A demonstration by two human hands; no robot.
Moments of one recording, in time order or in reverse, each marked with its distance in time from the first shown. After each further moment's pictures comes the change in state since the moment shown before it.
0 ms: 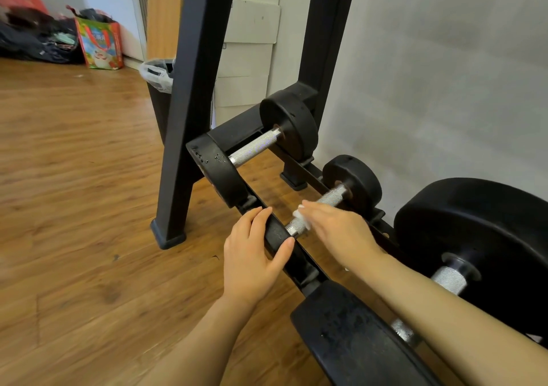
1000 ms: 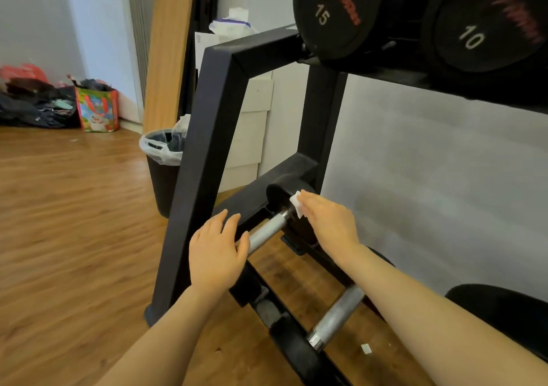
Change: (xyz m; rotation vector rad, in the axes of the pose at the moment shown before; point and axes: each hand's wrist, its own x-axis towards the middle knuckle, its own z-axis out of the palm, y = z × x) left_hand 0.183 -0.048 -0.066 0.442 0.039 0.077; right_hand 0.163 -0.005 -0.066 -0.134 0.164 0.217
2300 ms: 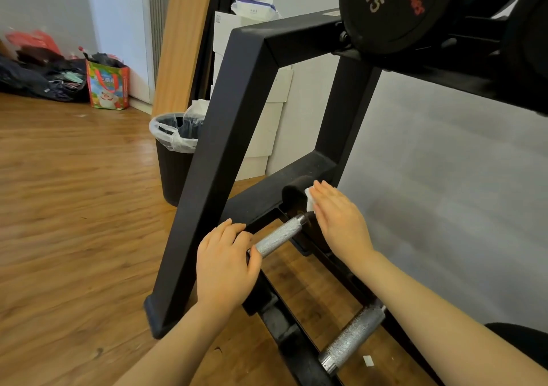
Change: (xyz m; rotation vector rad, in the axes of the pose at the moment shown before) left_hand -0.007 -0.004 0.005 -0.089 0.084 0.029; right_hand 0.037 0.013 0.036 -0.015 0.238 -0.219
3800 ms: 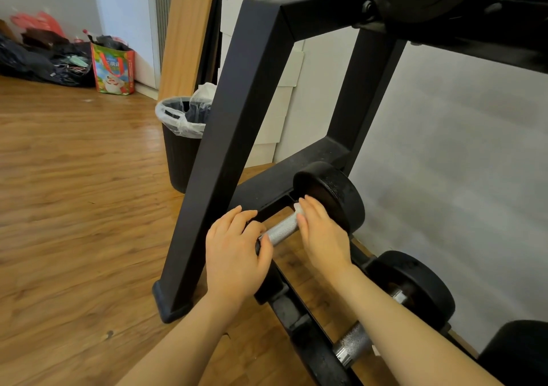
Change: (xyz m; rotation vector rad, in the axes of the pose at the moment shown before) left_hand -0.004 -0.004 0.008 -0.086 0.062 0.003; right_hand -0.029 -0.038 0.064 0.150 -0.146 0.236
